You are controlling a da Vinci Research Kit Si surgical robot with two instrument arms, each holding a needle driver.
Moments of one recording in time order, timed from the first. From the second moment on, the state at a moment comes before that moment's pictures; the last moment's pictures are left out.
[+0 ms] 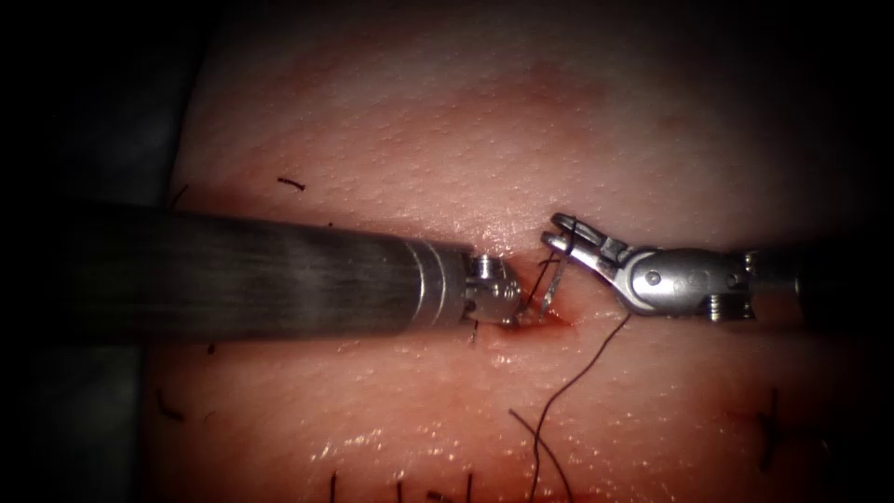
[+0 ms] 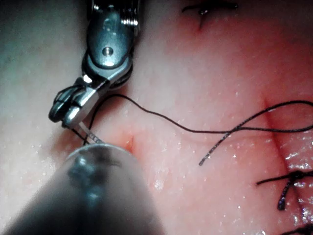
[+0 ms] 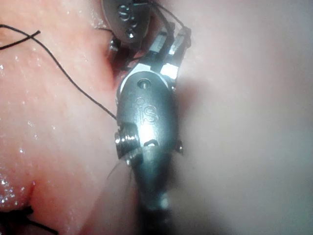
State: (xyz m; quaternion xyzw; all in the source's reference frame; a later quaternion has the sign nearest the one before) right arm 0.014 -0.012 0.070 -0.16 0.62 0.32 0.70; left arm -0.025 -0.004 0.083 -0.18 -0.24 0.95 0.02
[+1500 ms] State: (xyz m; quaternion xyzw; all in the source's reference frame) right arm 0.015 -0.017 0.072 -0.17 0.62 0.24 0.73; left arm -0.024 -0.006 0.072 -0.38 -0.18 0.90 0.12
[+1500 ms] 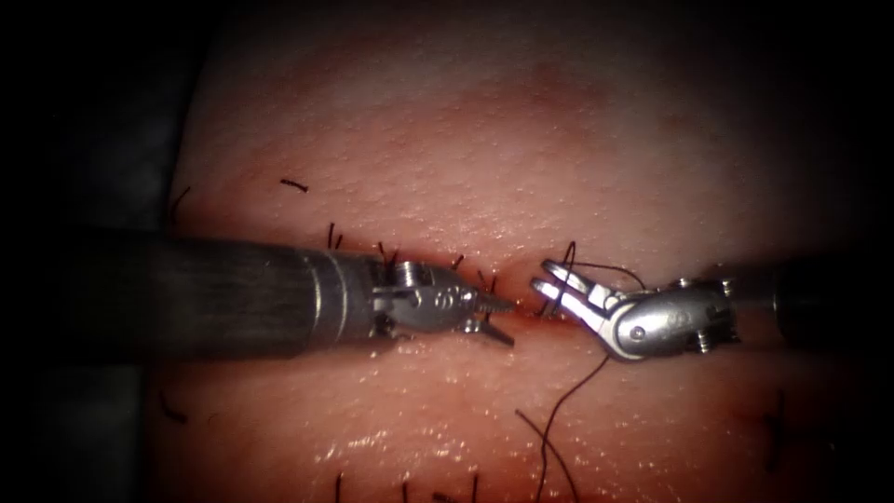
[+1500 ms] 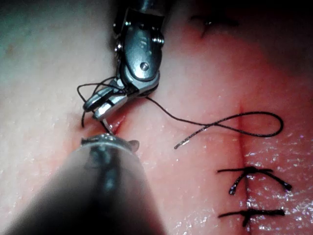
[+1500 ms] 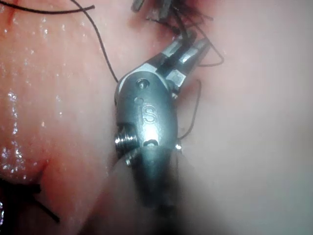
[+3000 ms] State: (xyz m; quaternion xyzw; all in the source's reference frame) right arm 0.015 -0.016 0.076 0.22 0.53 0.51 0.64; left arm -0.024 -0.013 0.077 -0.40 -0.17 0.89 0.13
